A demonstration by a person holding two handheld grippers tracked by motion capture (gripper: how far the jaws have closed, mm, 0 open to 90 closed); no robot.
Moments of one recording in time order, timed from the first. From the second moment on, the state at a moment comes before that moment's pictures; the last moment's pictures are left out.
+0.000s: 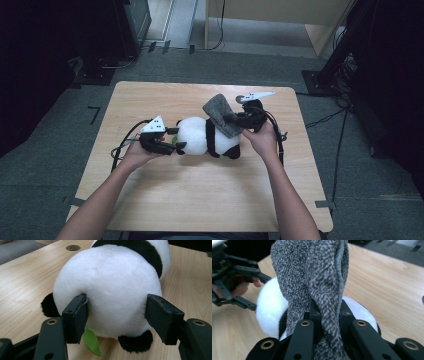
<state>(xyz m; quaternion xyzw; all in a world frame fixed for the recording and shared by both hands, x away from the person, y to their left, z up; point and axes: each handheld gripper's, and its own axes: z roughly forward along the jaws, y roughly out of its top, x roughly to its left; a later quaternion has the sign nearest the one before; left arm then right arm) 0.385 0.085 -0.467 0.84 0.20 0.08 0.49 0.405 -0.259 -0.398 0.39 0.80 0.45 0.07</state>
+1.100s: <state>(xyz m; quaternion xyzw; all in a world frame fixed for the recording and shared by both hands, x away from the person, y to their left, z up) 0.404 0.079 -0.488 0.82 0.24 0.15 0.49 0.479 -0.255 -0.433 0.48 0.75 0.45 -0.01</state>
